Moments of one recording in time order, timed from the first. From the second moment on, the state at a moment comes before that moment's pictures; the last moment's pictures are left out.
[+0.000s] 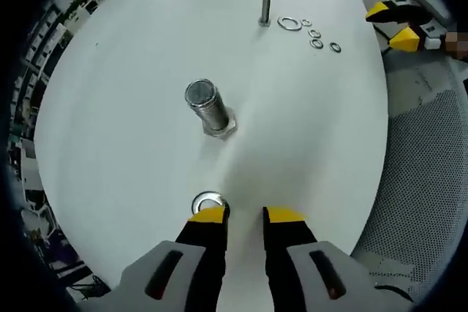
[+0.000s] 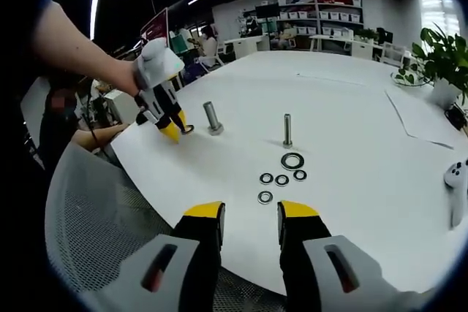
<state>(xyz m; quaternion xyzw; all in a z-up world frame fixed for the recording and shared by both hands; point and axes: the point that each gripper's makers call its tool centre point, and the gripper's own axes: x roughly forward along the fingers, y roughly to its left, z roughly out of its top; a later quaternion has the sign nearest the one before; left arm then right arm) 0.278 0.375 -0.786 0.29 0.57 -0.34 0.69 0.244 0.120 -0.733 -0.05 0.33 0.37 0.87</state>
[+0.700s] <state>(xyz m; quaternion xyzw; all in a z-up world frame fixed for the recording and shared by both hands) 0.296 0.391 -0.795 0.26 0.59 -0.30 0.70 0.244 0.120 -0.733 -0.04 0.33 0.37 0.87</state>
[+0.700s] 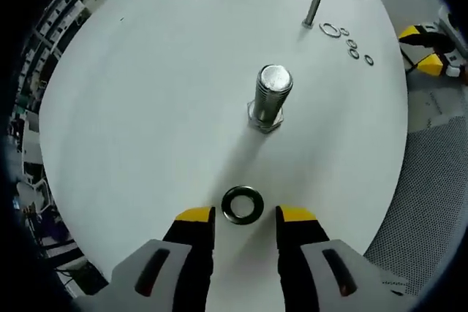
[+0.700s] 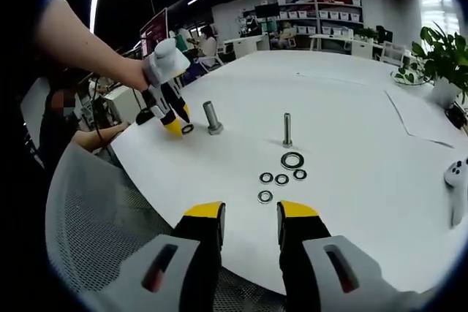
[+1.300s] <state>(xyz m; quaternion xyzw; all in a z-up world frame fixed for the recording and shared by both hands) 0.299 0.394 -0.798 0.25 0.61 -0.28 0.69 0.245 0.119 -0.732 -0.04 0.33 0.36 0.87</state>
